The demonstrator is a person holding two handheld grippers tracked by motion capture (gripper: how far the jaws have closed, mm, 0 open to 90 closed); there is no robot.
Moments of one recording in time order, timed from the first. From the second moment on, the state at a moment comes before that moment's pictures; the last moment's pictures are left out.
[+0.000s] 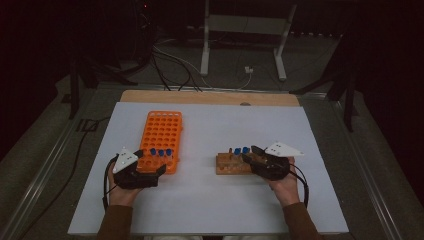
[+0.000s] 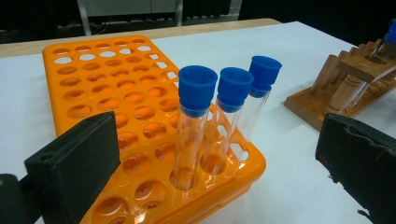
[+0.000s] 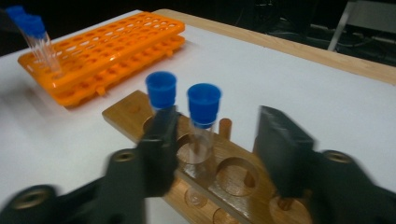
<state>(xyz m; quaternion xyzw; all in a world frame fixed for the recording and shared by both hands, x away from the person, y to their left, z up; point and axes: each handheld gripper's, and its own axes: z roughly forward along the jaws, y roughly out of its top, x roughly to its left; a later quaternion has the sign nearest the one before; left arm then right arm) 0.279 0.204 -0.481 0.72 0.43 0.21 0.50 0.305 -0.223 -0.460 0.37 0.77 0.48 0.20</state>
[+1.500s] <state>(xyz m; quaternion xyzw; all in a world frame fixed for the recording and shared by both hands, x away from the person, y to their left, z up) 0.279 0.204 -0.481 0.73 0.43 0.21 0.50 0.299 -0.210 -0.463 0.36 0.76 0.49 0.23</state>
